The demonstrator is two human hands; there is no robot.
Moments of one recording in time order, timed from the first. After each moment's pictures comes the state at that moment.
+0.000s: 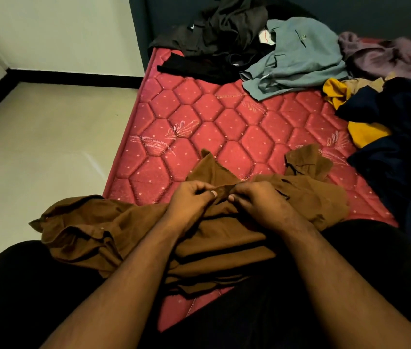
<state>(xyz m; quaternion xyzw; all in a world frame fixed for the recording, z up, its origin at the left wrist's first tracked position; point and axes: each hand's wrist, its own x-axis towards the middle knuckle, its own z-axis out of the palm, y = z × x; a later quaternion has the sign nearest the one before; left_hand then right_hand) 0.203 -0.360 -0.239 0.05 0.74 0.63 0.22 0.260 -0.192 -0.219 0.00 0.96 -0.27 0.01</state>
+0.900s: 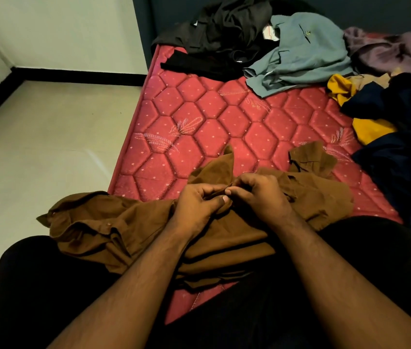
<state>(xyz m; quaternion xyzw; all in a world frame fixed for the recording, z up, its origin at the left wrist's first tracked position) 0.222 -0.363 -0.240 0.11 0.64 0.72 0.24 0.255 -0.200 -0.227 0.03 0.92 -0.39 -0.09</state>
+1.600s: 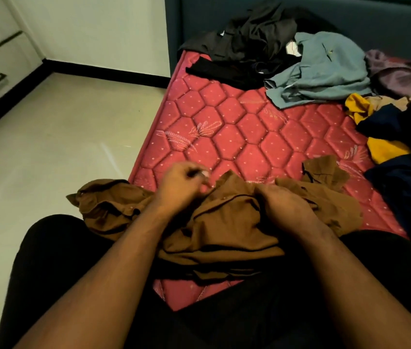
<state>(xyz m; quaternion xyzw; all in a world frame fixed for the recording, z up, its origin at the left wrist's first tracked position) 0.191 -0.416 -0.208 0.07 0.78 0.61 0.13 0.269 -0.192 -0.218 0.03 0.99 -0.09 0.09</state>
